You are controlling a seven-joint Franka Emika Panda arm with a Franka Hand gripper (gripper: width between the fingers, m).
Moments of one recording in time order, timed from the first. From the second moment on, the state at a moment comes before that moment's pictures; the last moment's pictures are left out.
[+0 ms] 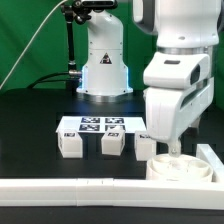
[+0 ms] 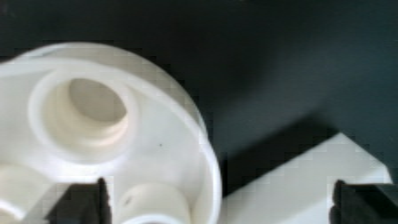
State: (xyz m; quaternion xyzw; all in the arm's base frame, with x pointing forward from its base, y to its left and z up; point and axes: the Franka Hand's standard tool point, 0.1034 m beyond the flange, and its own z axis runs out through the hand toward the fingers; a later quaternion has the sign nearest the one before) arm 0.573 0.093 0.053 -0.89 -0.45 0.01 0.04
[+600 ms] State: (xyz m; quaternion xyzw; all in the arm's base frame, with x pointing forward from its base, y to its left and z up) arm 0.557 0.054 0.063 -0.91 -0.42 0.01 0.03
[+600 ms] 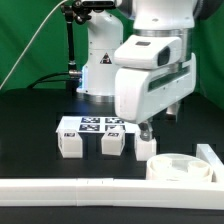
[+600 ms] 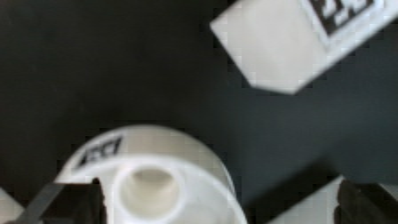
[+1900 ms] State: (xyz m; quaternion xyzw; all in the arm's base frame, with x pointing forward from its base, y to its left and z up) arm 0.550 0.035 0.058 -1.00 -0.01 -0.03 0.03
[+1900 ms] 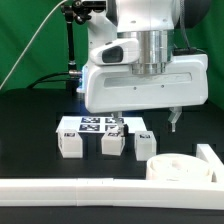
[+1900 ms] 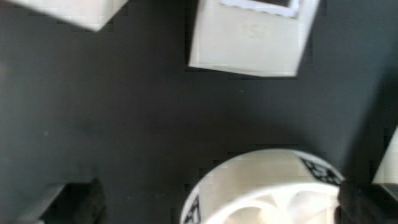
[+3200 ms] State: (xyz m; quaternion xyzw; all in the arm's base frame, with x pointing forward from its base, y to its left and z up) arm 0.534 0.029 0.053 -0.98 0.09 0.20 0.04
